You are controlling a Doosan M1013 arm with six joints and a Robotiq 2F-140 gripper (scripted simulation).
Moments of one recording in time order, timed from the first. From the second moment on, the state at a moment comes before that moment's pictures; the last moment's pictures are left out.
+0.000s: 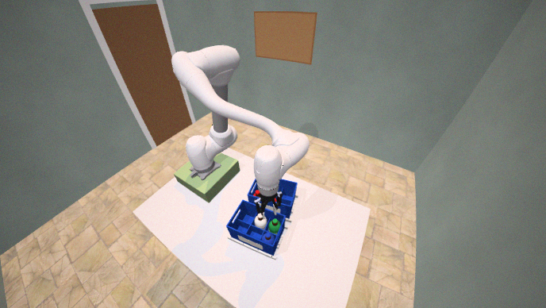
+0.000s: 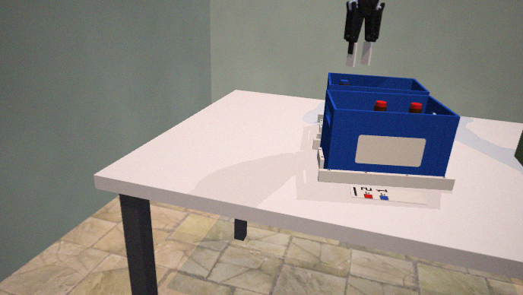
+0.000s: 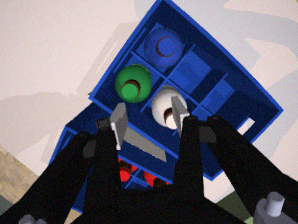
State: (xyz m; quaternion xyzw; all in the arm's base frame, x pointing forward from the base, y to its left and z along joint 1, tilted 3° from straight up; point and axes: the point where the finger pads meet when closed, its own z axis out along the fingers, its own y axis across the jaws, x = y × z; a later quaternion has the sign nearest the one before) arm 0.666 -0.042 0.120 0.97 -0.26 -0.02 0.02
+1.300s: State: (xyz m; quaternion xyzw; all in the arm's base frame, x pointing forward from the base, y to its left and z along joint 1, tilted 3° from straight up) arm 0.715 -0.112 0.108 0.97 -0.26 -0.02 0.02
